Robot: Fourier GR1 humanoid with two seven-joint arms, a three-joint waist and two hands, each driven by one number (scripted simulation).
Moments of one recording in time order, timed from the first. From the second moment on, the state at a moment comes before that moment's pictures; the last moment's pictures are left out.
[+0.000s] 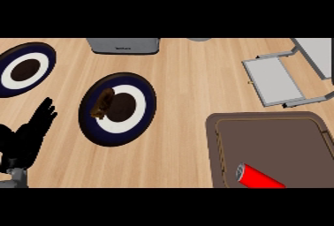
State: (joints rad) left arm -0.01 0.43 0.02 -1.39 0.22 0.05 0.06; right arm -1.38 -0.38 -0.51 -0.70 1.82 -0.01 1.11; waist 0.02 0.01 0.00
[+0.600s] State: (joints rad) left arm 0.01 0.41 0.03 -1.38 0.21 0.03 0.05; right arm -1.24 -0.42 -0.62 -0.74 1.79 -0.13 1.10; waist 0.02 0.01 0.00
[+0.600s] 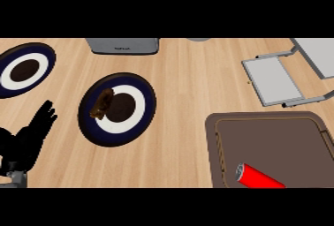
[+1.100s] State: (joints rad) left arm 0.03 0.40 0.04 -1.42 0.20 0.03 0.07; right arm -1.19 -0.45 -0.65 -0.76 1.74 -0.19 1.07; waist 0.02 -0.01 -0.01
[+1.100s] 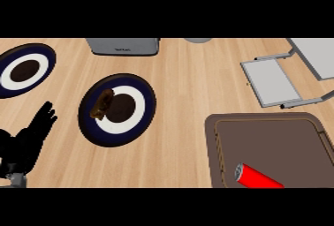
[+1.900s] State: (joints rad) left arm 0.02 0.39 0.07 -1.40 0.19 0.02 0.07; right arm -1.15 -0.31 -0.67 -1.11 1.61 -0.36 1.02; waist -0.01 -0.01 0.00
